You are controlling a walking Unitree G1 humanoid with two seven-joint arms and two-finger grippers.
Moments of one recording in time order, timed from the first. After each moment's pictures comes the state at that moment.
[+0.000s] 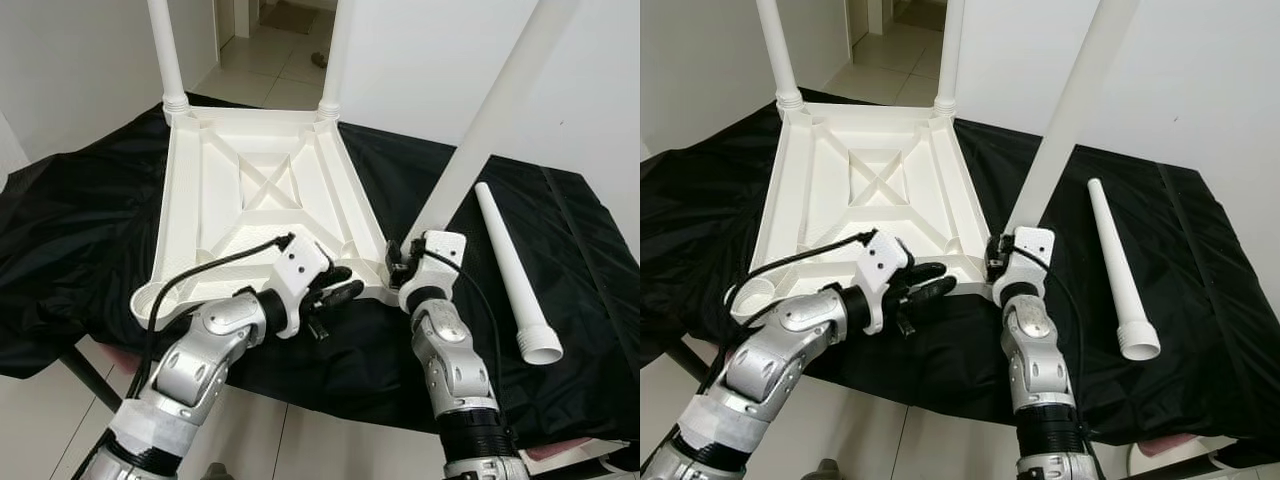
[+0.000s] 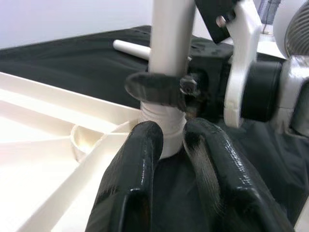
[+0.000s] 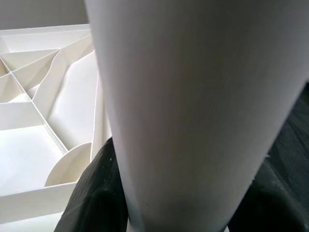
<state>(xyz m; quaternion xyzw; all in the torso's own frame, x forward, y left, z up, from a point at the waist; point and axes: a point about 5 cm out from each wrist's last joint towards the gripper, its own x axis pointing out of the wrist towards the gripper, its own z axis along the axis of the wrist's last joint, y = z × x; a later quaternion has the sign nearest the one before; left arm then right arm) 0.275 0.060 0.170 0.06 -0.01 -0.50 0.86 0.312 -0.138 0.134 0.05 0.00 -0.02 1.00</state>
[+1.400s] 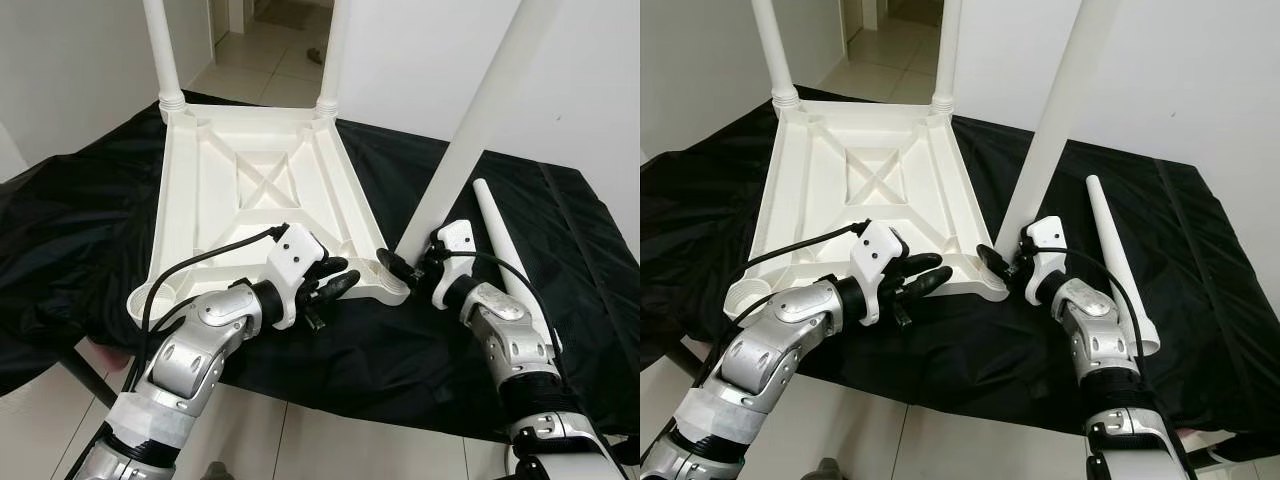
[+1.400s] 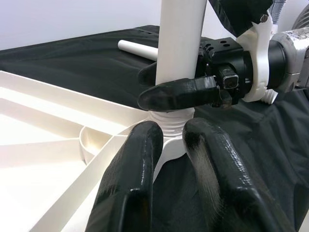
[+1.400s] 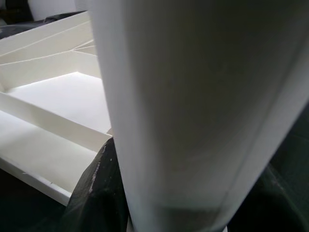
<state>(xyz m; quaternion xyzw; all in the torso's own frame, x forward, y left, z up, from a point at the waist) 0.276 0.062 0.171 0.06 -0.01 -0.50 0.86 0.329 -0.177 0.134 -0.04 0.00 0.31 0.95</state>
